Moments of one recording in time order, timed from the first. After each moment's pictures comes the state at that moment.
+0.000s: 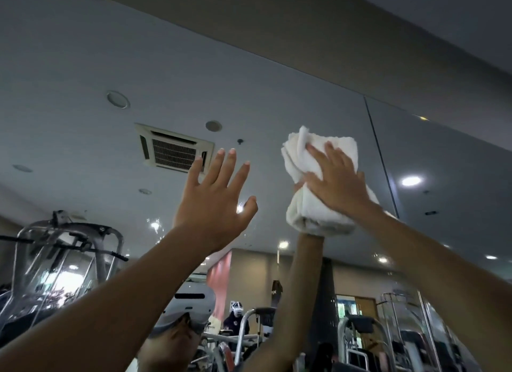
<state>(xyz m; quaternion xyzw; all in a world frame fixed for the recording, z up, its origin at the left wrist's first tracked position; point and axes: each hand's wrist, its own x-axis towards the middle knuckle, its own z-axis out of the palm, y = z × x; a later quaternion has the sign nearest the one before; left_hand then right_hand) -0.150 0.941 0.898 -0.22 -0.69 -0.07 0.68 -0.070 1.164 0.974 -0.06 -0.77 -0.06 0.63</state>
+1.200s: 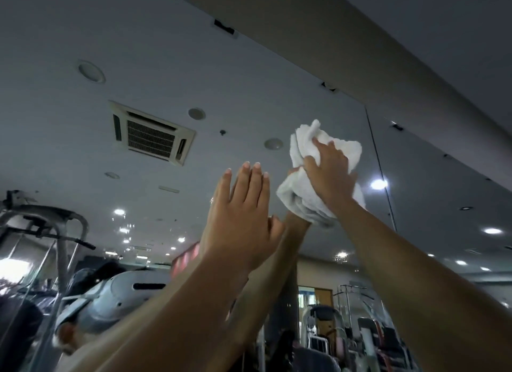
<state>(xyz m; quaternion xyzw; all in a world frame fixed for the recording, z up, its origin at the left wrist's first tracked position) -0.150 0.932 0.861 -0.27 -0.66 -0.11 0.69 -0.102 1.114 0.991 -0.07 -0.68 0.02 0.73</state>
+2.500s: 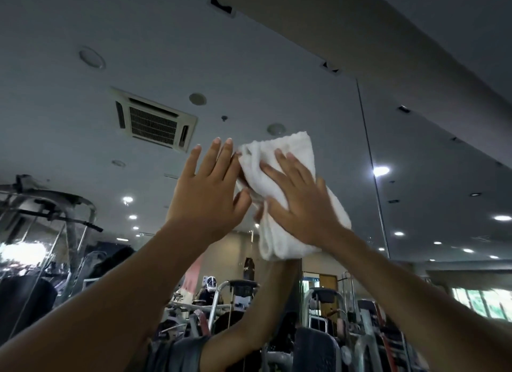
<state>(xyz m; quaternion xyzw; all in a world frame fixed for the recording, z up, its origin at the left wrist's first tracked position) -0.153 0.933 0.841 -0.23 -0.67 -0.08 0.70 -0.088 1.126 0.865 0.11 -0.74 -0.22 0.63</state>
